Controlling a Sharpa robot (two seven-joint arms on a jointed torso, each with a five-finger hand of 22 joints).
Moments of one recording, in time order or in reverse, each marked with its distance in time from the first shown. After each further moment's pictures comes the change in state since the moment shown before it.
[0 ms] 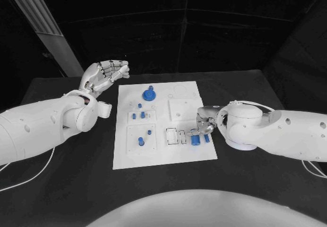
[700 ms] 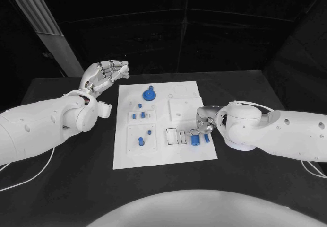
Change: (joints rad) left arm 0.000 -0.001 0.000 0.001 0.000 0.000 0.000; left_hand 0.000 0.000 0.000 0.000 0.000 0.000 0.000 0.006 0.000 0.000 0.000 0.006 0.000 0.000 0.000 0.006 -0.004 0.000 0.000 0.000 0.000 -0.001; right arm -0.002 0.005 0.000 -0.001 -0.003 -0.013 -0.005; right_hand 0.022 0.010 -0.011 -0.003 0.035 0.012 0.009 -0.024 0.001 0.000 0.007 0.000 0.000 0.000 0.007 0.000 0.000 0.000 0.000 0.008 0.000 0.000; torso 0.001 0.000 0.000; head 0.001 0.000
